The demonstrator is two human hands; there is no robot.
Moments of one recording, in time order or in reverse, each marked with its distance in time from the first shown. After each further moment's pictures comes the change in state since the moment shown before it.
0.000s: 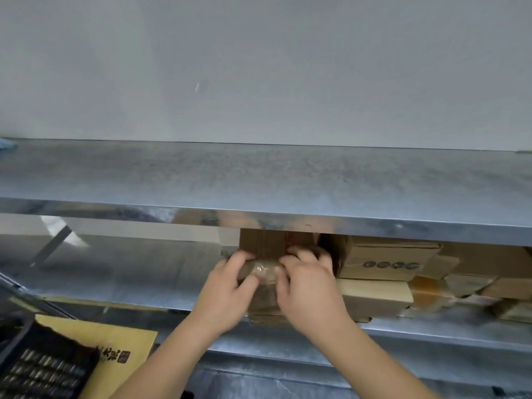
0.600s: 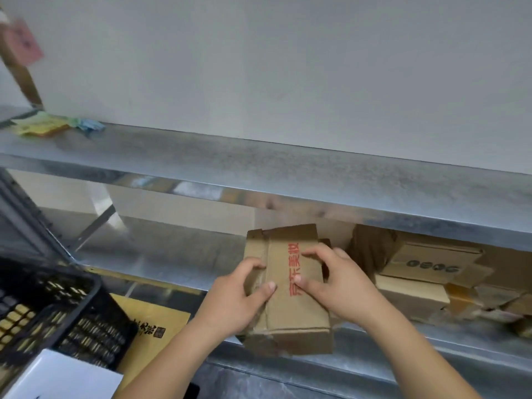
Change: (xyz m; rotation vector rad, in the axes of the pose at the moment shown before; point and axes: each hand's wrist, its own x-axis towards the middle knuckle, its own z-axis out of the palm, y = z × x) left_hand -0.070 -0.034 -0.077 -0.063 -0.072 -0.132; right_hand -0.016 -0.046 -0.015 0.242 -0.249 0.002
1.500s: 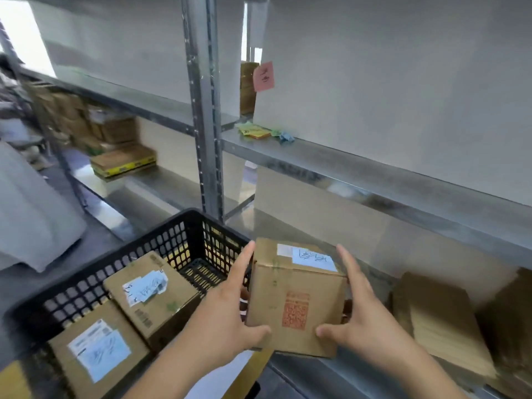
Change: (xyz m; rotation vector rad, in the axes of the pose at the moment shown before) left_hand -0.223 -0.115 -0.183 -0.045 0.281 -0.172; right_hand -0.062 -0.190 0.141 0.224 -0.288 -0.314
